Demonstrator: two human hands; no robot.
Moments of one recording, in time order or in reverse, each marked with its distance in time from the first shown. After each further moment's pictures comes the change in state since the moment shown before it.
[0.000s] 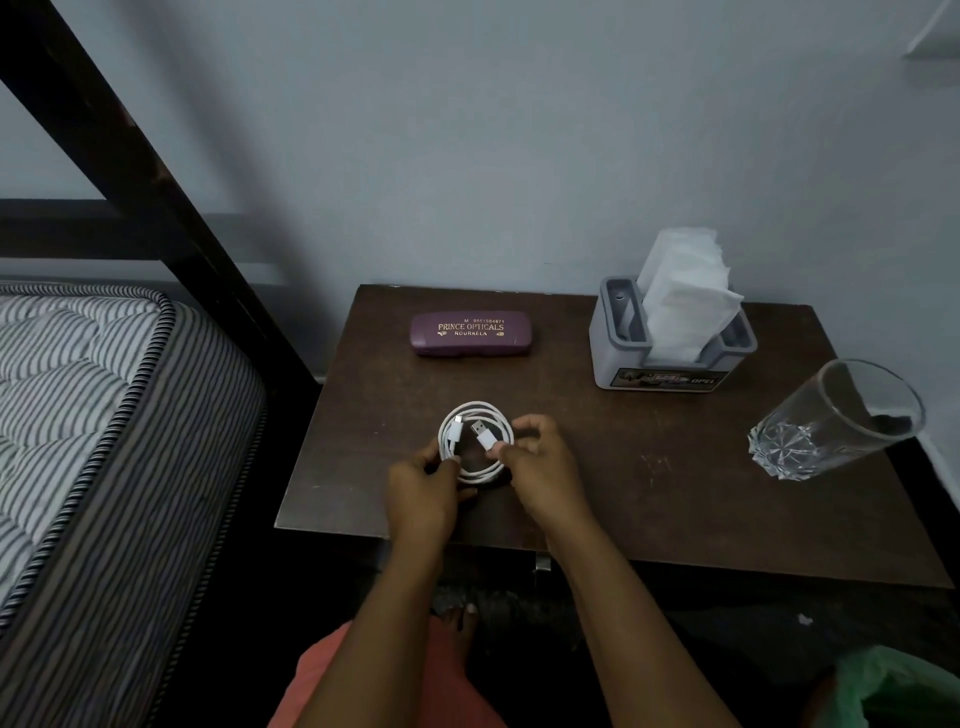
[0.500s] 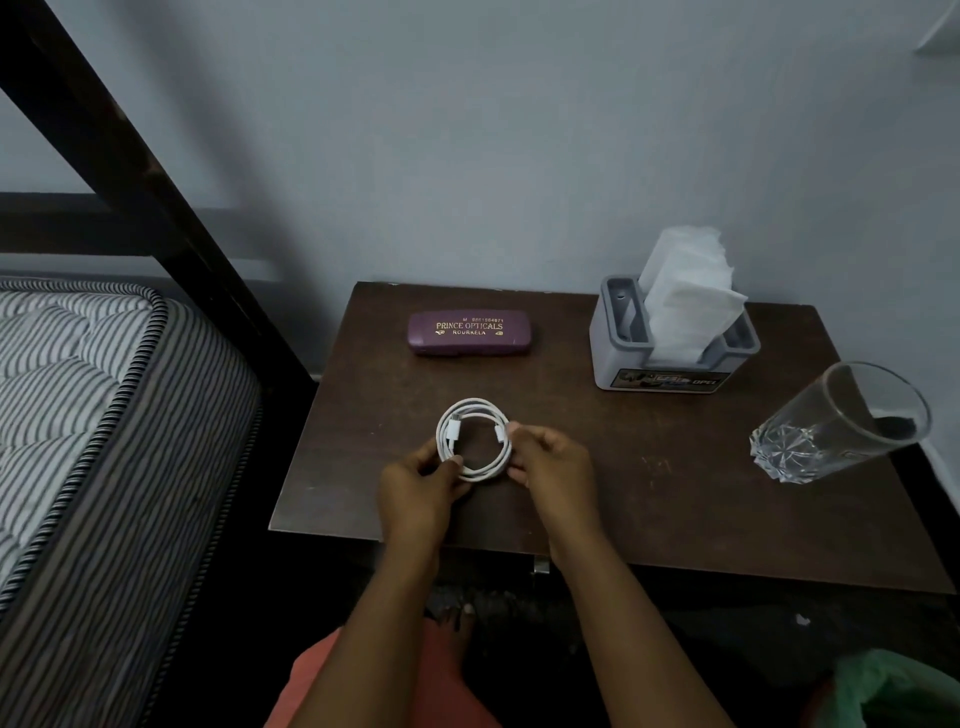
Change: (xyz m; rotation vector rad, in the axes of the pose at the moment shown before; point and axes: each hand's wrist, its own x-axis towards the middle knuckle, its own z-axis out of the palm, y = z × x) left_hand 0.007 -0.003 0.000 -0.161 -0.041 -0.061; right_hand 0.002 0.007 -0.002 0.186 0.107 0.015
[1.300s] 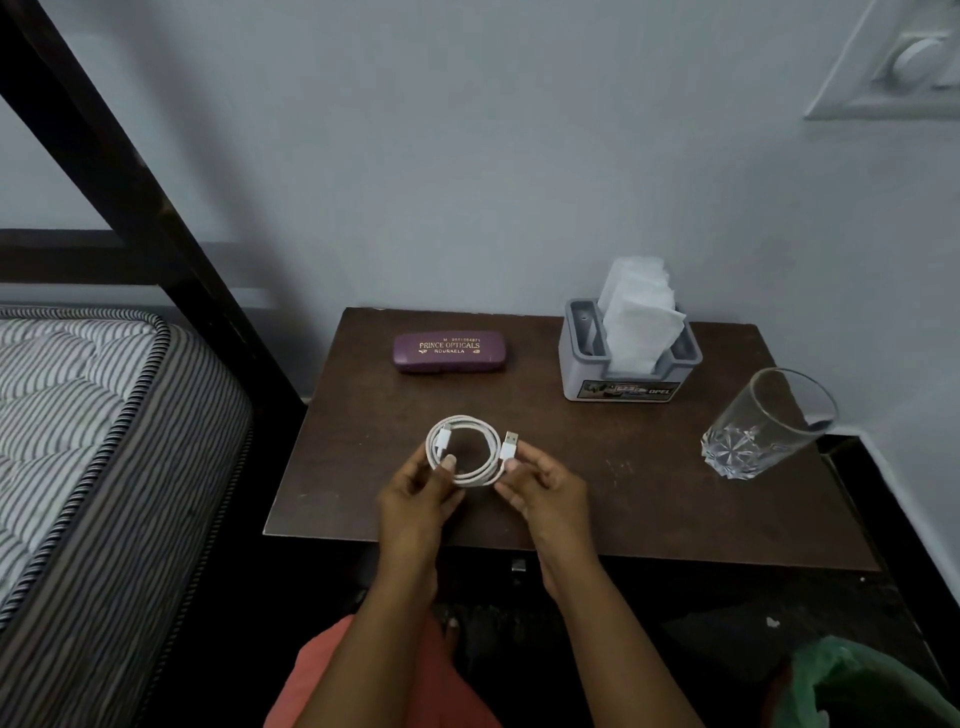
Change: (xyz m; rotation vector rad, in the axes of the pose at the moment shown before) left_hand -0.040 0.009 0.006 -0.263 -0.110 0.046; right_hand -0.036 -0.006 -0.027 0.305 -0.093 -0.048
